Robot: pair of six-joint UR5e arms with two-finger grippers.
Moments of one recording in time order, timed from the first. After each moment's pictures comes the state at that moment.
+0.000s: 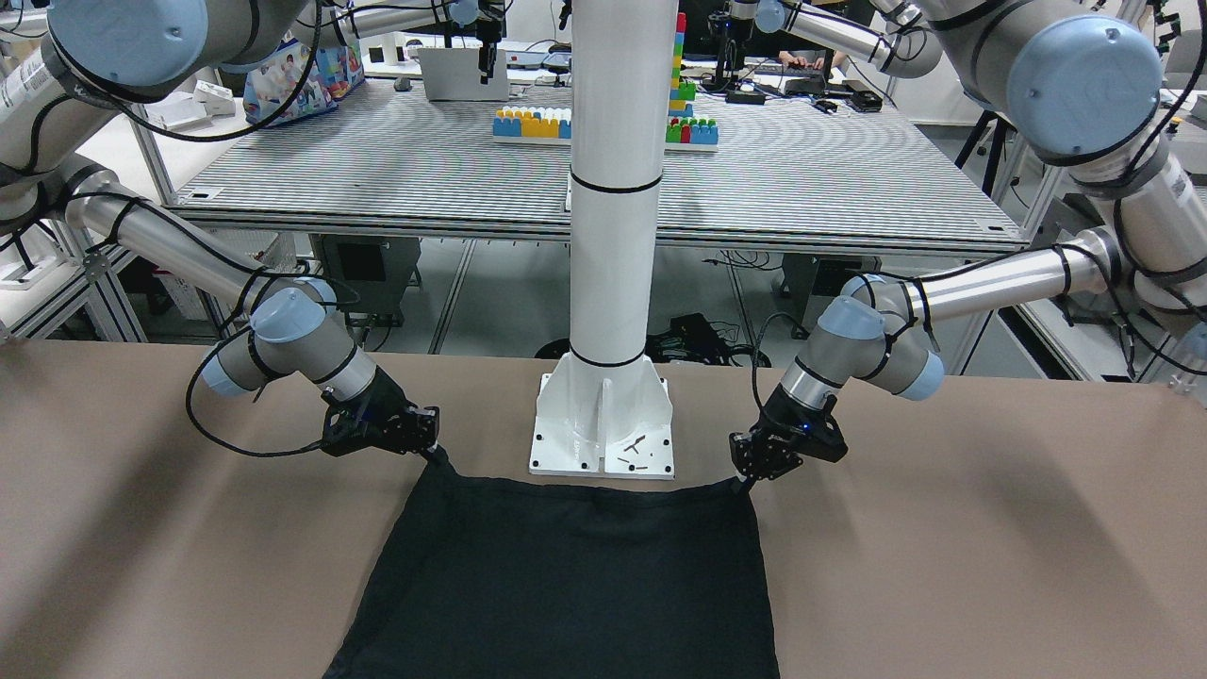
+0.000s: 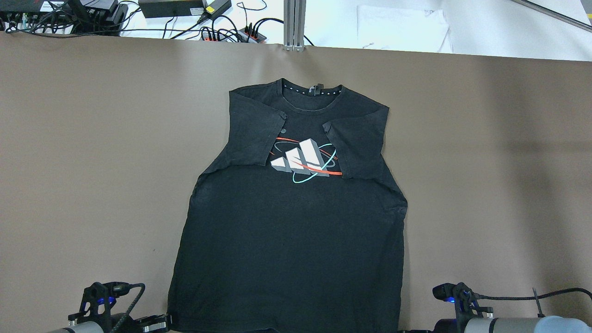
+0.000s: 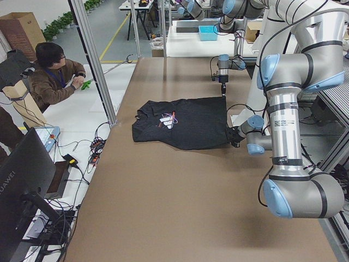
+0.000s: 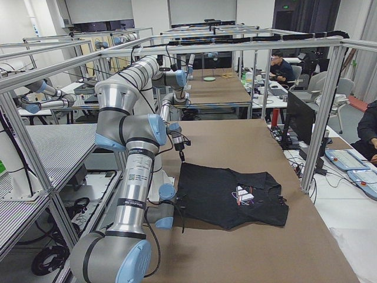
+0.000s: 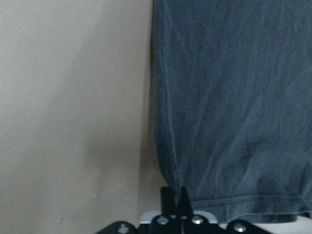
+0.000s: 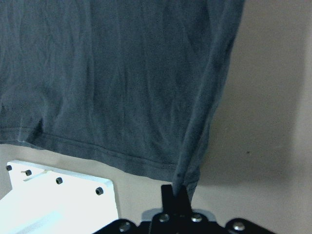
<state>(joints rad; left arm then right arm) -0.02 -1.47 -2.11 -2.35 -1.30 -1.73 0.18 -1.77 2.06 -0.53 1.74 1.61</state>
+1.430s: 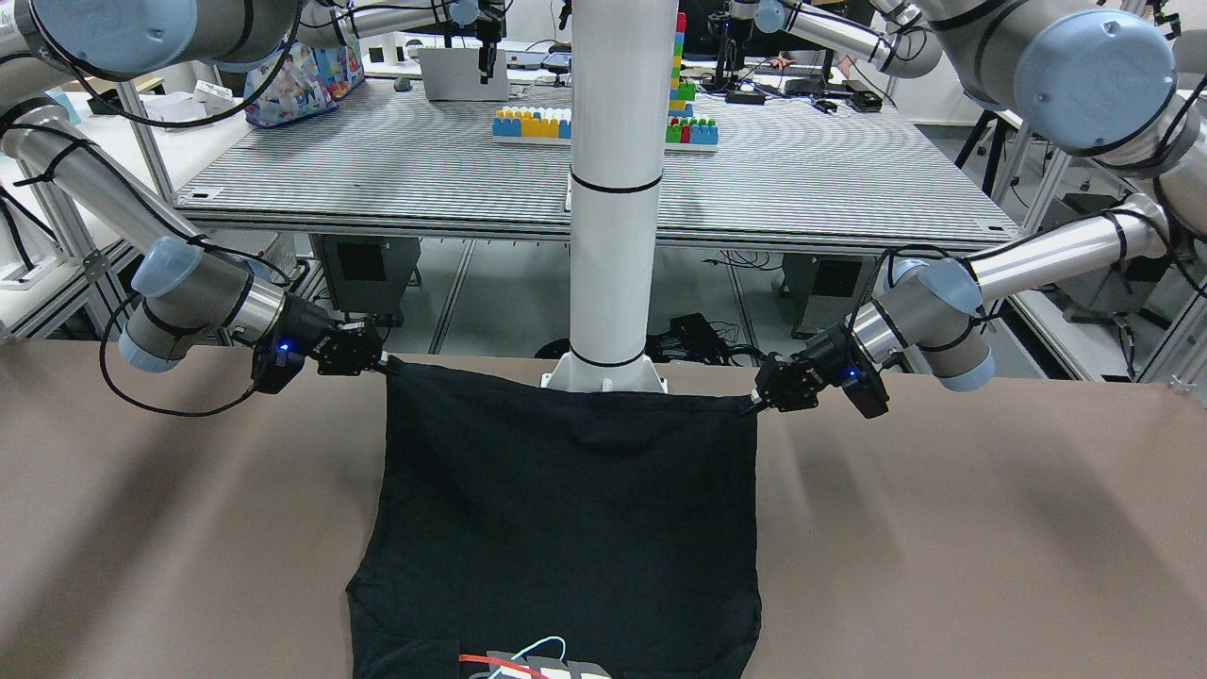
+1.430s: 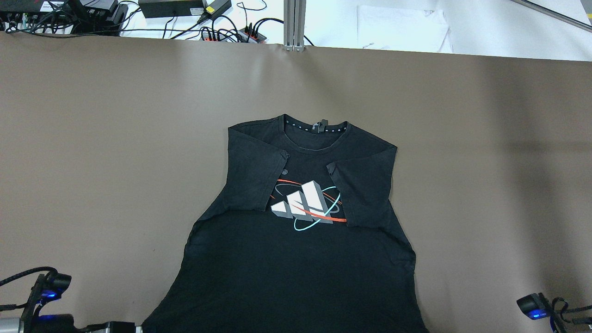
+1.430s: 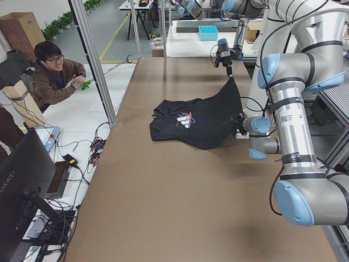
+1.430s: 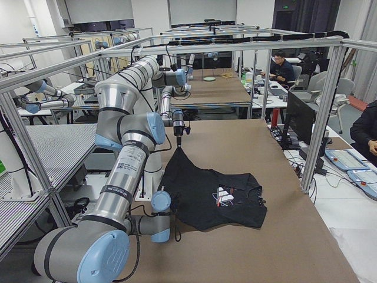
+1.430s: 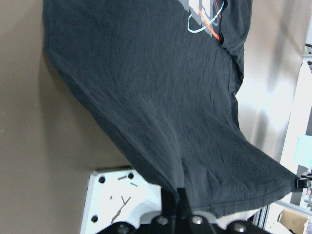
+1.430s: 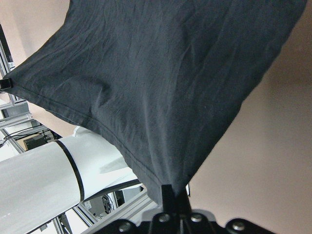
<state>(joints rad) -0.08 -1.29 -2.21 -2.86 -1.51 -1.76 0.27 -2.03 2.12 -0.02 2.00 1.70</state>
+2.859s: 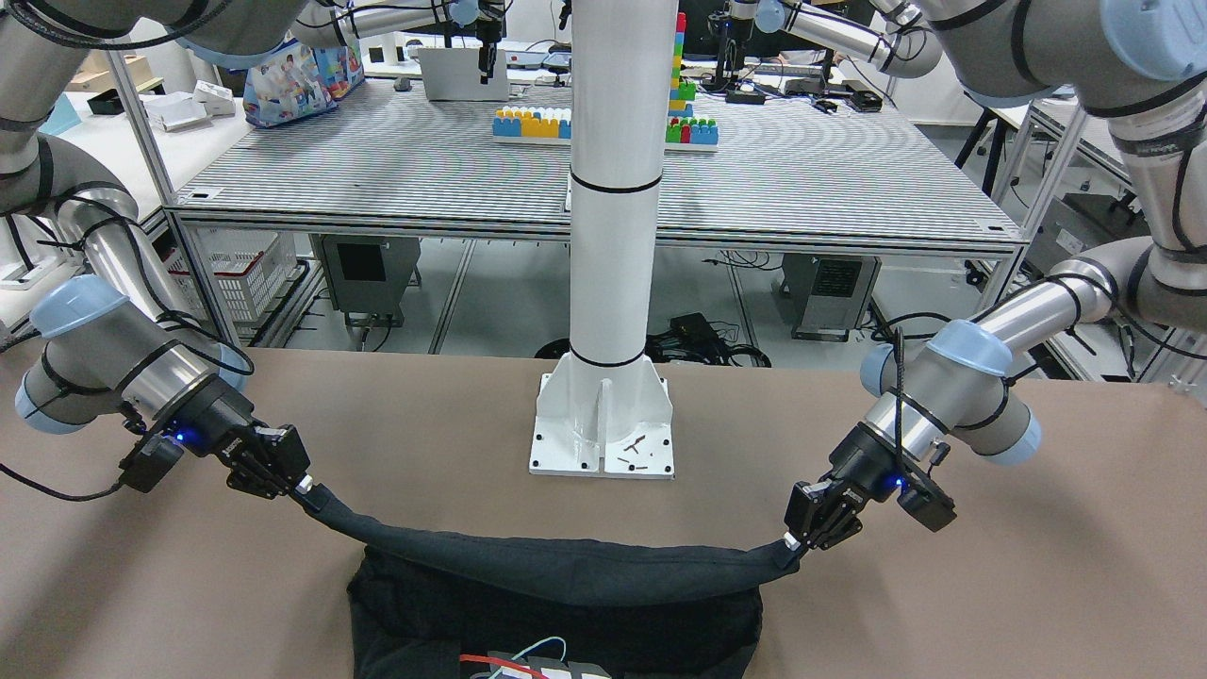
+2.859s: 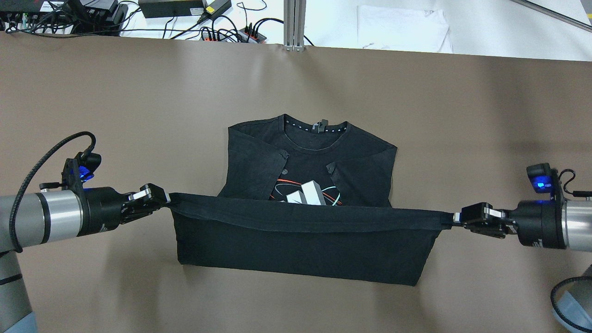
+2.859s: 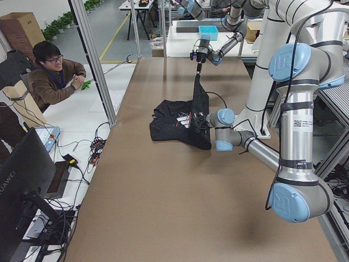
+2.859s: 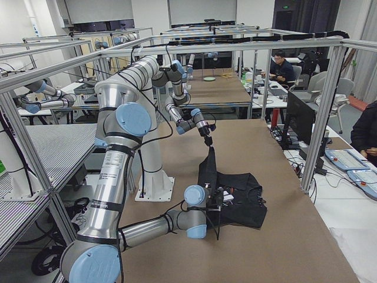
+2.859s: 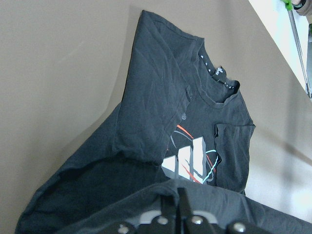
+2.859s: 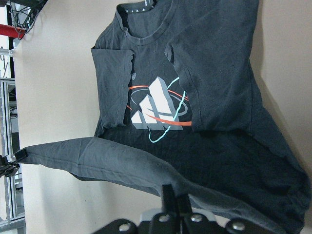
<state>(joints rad) -0.56 -1.62 -2.04 -2.56 -1.68 -1.76 0.83 -1.70 1.96 -0.24 2.15 1.68</state>
